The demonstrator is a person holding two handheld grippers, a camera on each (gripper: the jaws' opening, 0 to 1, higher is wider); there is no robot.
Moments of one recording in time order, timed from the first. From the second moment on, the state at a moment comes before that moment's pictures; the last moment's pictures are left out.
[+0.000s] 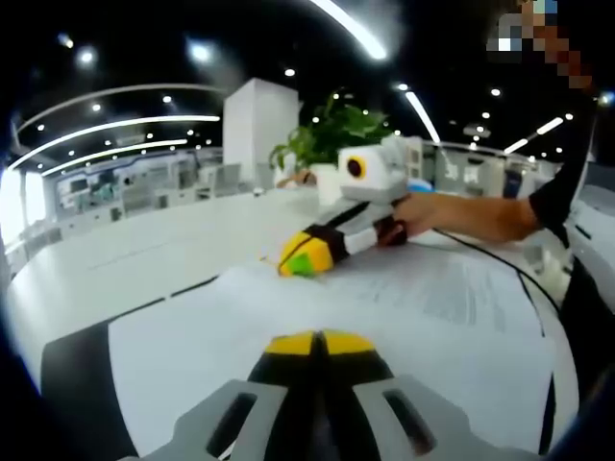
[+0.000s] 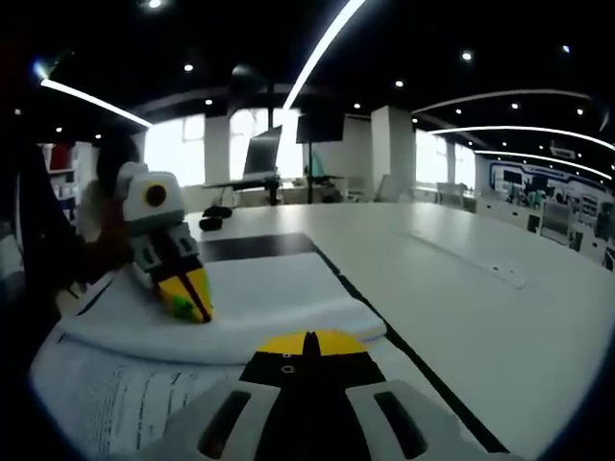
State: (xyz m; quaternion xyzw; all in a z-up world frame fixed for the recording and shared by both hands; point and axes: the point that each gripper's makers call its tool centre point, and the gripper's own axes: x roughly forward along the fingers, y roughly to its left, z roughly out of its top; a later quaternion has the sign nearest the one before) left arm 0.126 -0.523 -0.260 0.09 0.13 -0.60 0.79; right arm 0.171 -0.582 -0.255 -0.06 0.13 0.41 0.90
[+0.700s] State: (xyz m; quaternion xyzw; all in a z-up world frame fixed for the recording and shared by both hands) left arm 0.127 -0.523 -0.260 0.09 0.13 -0.60 0.79; right arm 0.154 -0.574 -0.254 -0.06 0.13 0.43 0.89
